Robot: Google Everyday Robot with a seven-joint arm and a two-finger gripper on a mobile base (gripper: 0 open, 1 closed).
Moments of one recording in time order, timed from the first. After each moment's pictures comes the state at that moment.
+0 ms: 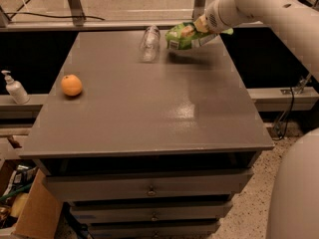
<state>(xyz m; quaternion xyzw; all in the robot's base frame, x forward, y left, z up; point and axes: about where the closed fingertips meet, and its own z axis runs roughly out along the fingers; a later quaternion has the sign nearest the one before) 0.812 -0.150 0.932 -0.32 0.82 0.01 0.48</state>
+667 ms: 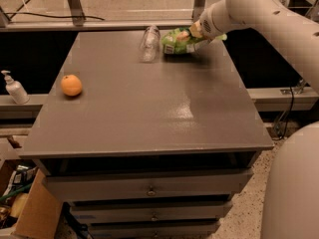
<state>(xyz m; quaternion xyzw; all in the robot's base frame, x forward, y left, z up) 0.819 -0.135 0.910 -0.31 0.83 0.03 0.47</state>
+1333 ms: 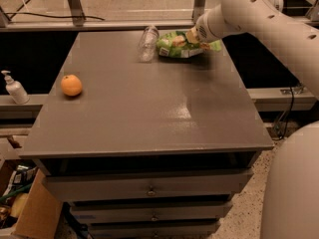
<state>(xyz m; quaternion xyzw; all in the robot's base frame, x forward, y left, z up) 0.813 -0.123 0.892 -0.31 0.84 0.04 0.45</state>
